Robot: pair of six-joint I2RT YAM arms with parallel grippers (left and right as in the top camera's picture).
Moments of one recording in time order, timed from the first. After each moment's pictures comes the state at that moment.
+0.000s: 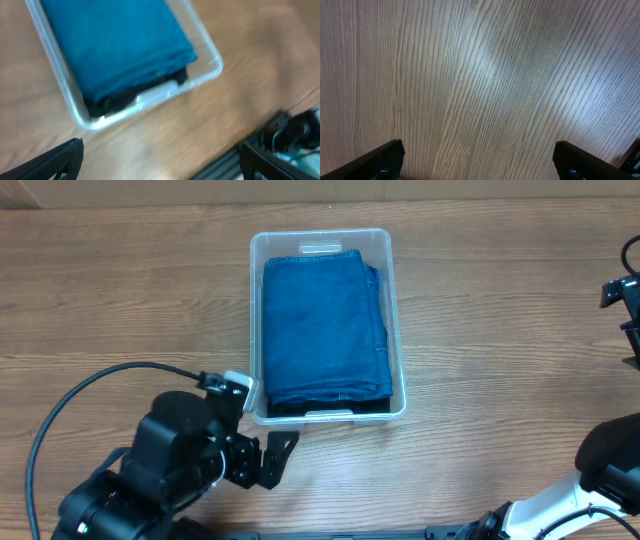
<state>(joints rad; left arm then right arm) -0.52 0.78 1.12 -1.13 0.20 -0.30 -0.57 1.89 2.01 -1.55 -0.06 0.72</state>
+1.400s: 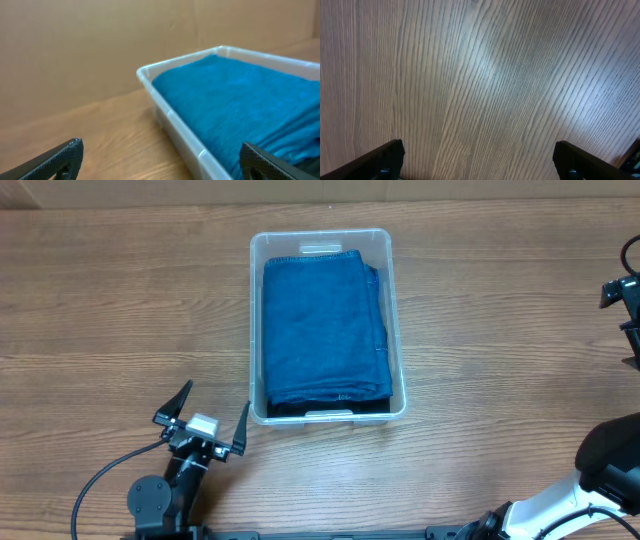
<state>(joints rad) 0.09 0.02 0.01 -0.01 0.39 0.16 -0.57 1.89 2.01 -1.54 -0.06 0.72</state>
